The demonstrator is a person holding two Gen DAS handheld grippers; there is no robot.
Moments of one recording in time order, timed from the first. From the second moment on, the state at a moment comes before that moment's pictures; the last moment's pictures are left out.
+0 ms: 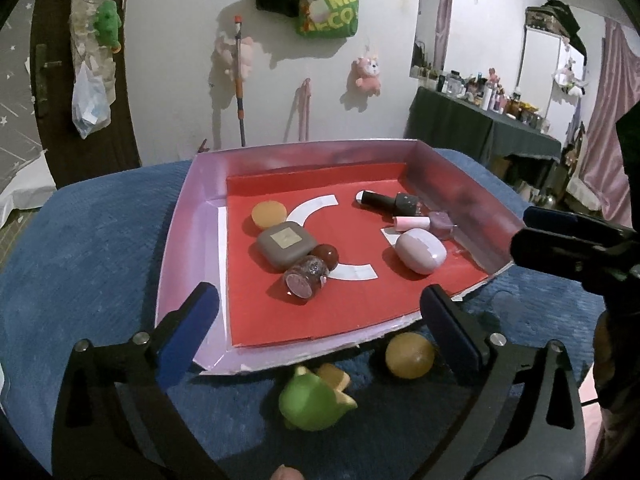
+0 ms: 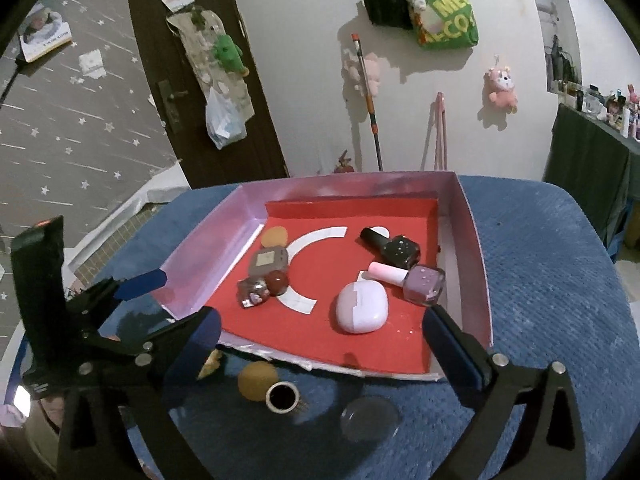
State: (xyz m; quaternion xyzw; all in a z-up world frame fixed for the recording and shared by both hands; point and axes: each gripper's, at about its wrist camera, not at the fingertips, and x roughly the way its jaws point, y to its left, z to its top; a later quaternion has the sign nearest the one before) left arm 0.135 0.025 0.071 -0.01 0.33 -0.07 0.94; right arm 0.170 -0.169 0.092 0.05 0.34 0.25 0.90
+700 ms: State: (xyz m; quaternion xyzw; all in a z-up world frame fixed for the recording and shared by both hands) left arm 0.087 0.024 0.054 -0.04 0.33 -0.07 0.94; right arm 0.097 -0.165 0.078 0.01 0.30 0.20 0.93
